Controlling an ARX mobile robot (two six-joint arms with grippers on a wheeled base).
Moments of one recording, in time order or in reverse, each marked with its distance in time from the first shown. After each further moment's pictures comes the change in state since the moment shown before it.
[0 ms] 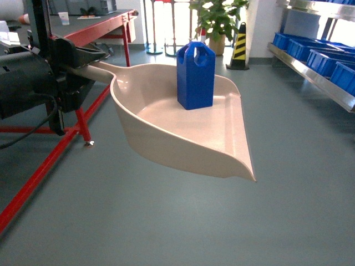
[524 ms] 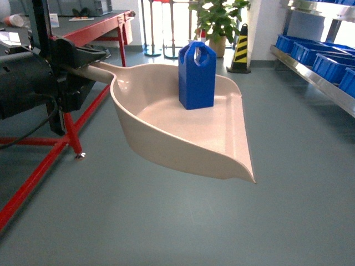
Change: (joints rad) left arm 0.000 0.000 0.000 -0.003 0.000 0.000; right arm 0.000 -0.002 0.000 0.006 -0.001 0.000
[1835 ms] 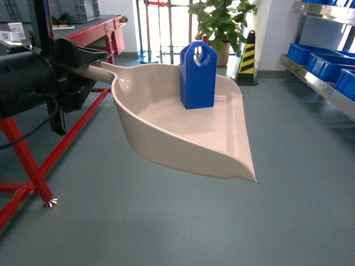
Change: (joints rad) left arm -0.001 0.000 0.000 0.005 0.000 0.000; right arm 0.000 -0.001 0.000 0.002 0.000 0.000
